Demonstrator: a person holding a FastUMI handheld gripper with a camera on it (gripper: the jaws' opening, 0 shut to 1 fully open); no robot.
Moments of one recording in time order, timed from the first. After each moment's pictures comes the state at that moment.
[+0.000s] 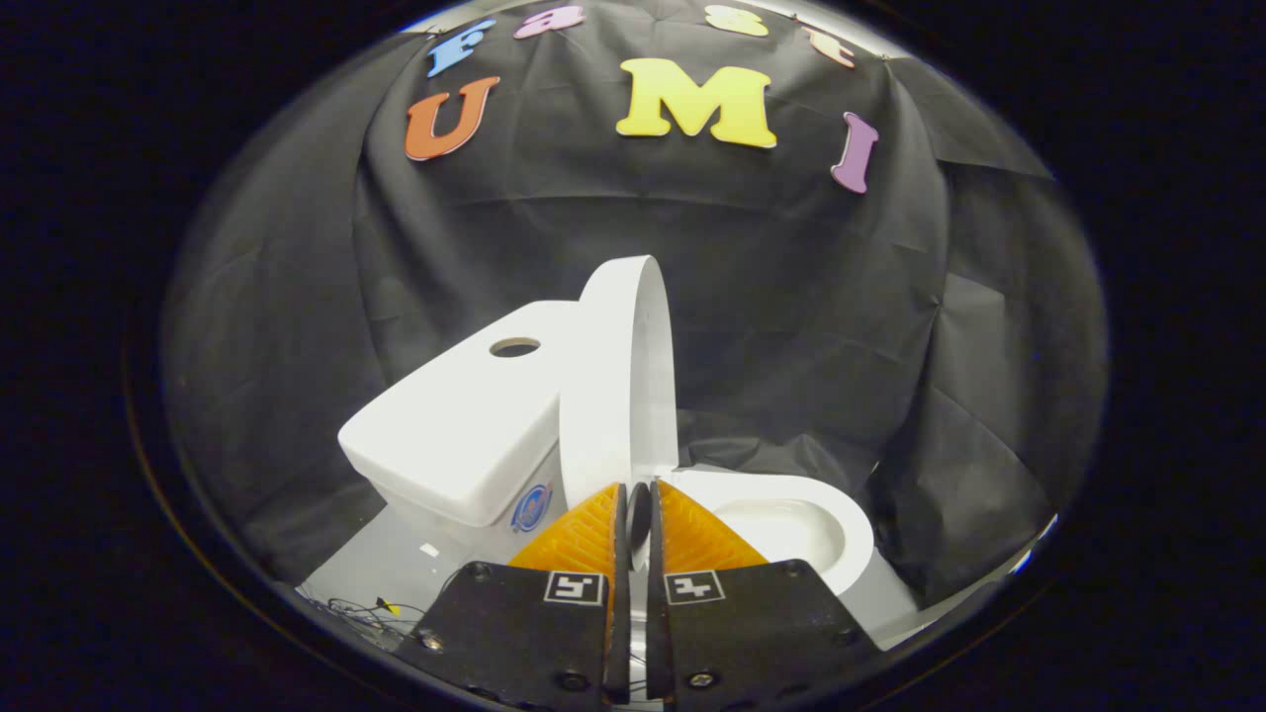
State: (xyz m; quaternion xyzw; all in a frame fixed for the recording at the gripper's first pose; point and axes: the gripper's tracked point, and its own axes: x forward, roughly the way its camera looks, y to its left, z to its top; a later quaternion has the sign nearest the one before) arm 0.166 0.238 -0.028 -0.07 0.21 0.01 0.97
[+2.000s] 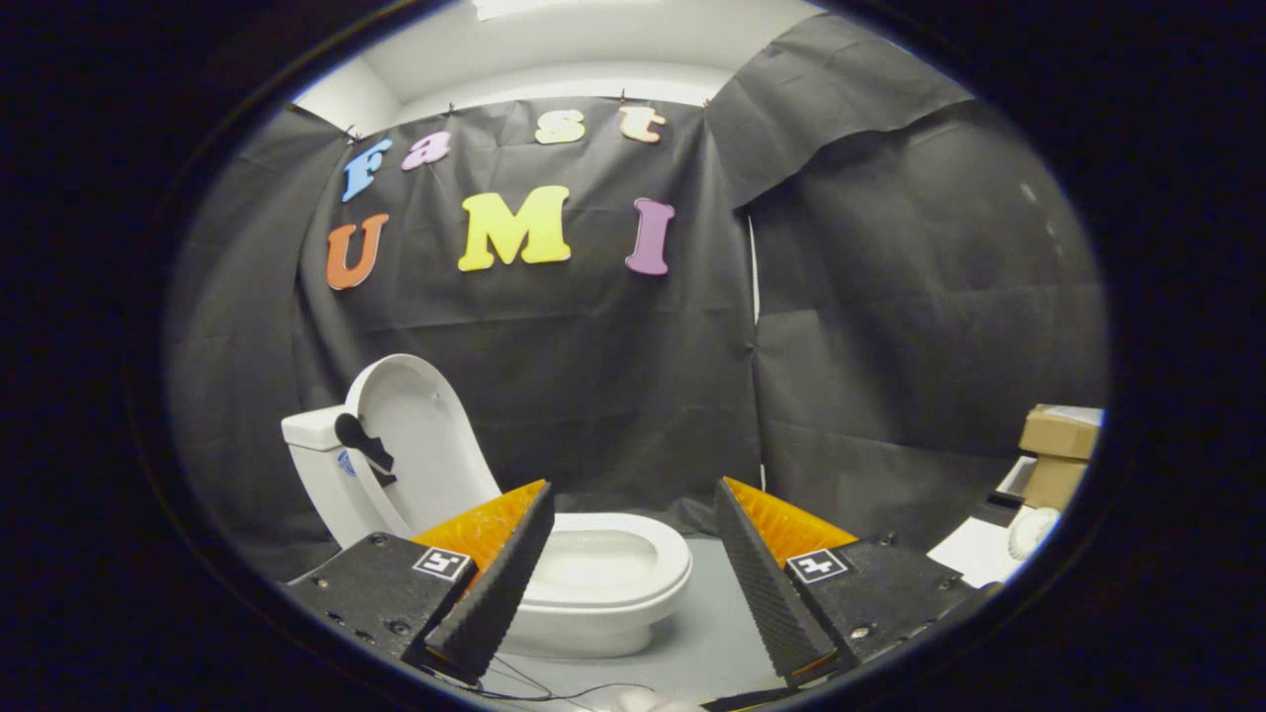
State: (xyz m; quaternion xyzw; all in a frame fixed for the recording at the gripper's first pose) arm -0.022 -0.081 -0.010 0.01 0.01 -0.08 1.00
